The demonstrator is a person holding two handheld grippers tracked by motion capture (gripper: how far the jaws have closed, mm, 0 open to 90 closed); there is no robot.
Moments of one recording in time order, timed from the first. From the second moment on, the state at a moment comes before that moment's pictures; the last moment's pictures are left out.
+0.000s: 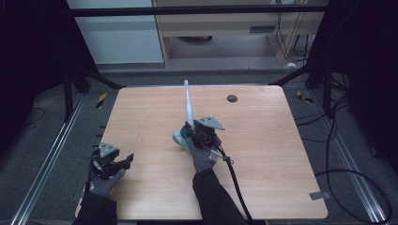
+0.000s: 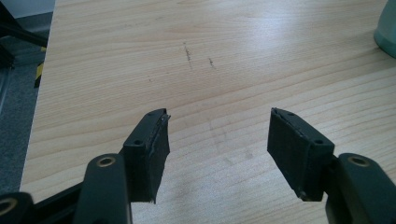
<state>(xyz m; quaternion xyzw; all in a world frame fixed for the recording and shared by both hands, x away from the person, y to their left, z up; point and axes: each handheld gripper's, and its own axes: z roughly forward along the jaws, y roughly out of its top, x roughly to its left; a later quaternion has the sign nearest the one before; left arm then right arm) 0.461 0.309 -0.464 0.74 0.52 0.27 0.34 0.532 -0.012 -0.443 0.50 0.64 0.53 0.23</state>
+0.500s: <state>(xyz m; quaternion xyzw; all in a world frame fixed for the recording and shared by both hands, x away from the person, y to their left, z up) 0.461 0.309 -0.465 0.74 0.52 0.27 0.34 0.529 -0.014 -0.441 0.50 0.66 0.51 0.22</state>
